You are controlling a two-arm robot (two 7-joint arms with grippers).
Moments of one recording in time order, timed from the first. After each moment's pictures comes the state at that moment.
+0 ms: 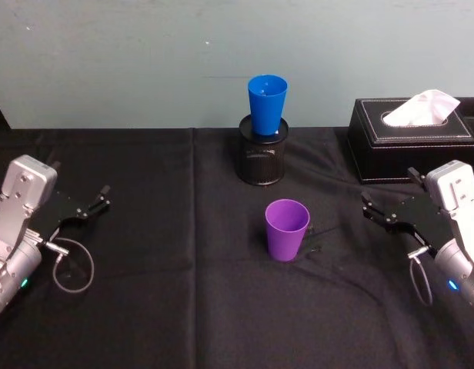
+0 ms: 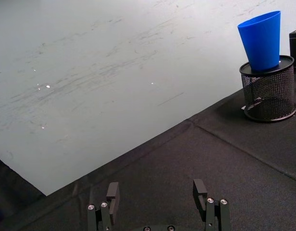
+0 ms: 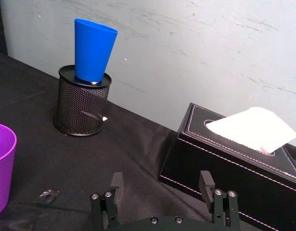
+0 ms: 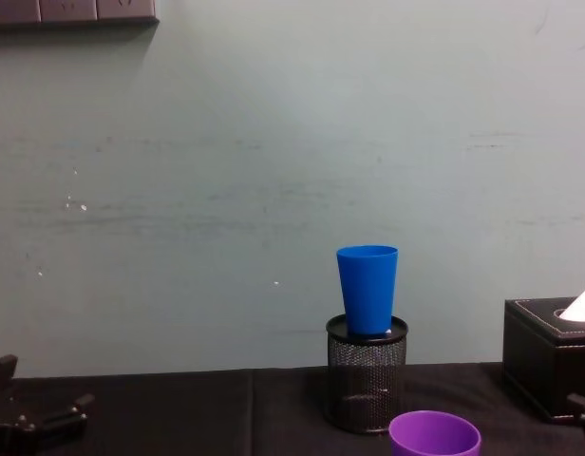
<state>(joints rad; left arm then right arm) -0.20 0.60 0.45 -1.41 -0.25 -0.12 0.03 0.20 0.60 -0.45 -1.41 0.25 -0.12 -0.03</state>
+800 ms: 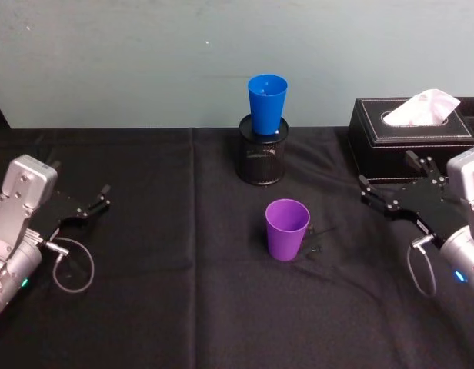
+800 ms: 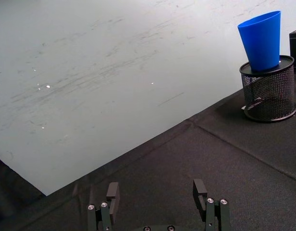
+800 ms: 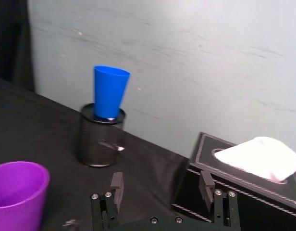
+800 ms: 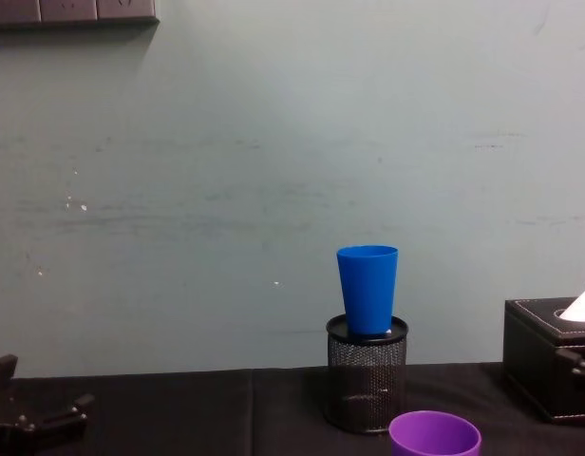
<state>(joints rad) -0.20 0.60 0.45 -1.41 -0.25 -0.12 0.03 0.17 0.61 -0.39 -1.47 0.32 -0.18 0.07</state>
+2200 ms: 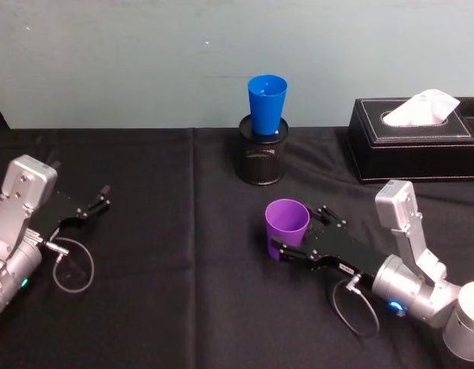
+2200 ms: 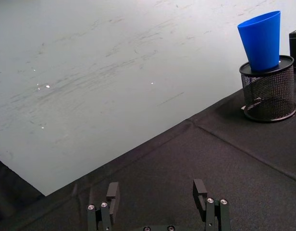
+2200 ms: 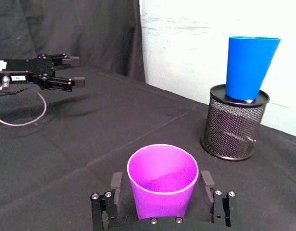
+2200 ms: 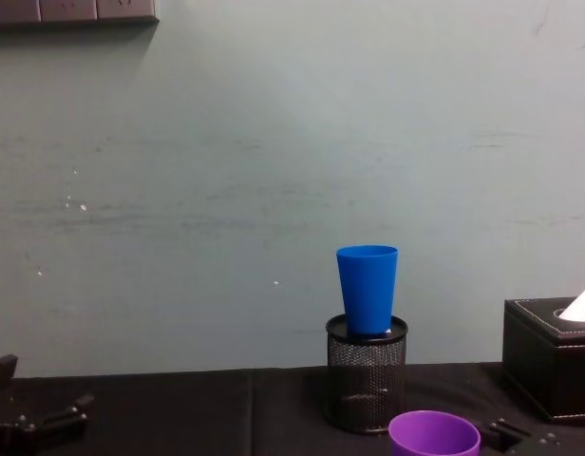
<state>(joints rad) -0.20 0.60 0.45 -1.41 -0.25 -0.12 0.03 0.26 0.45 -0.47 -1.26 0.40 -0.20 0.54</state>
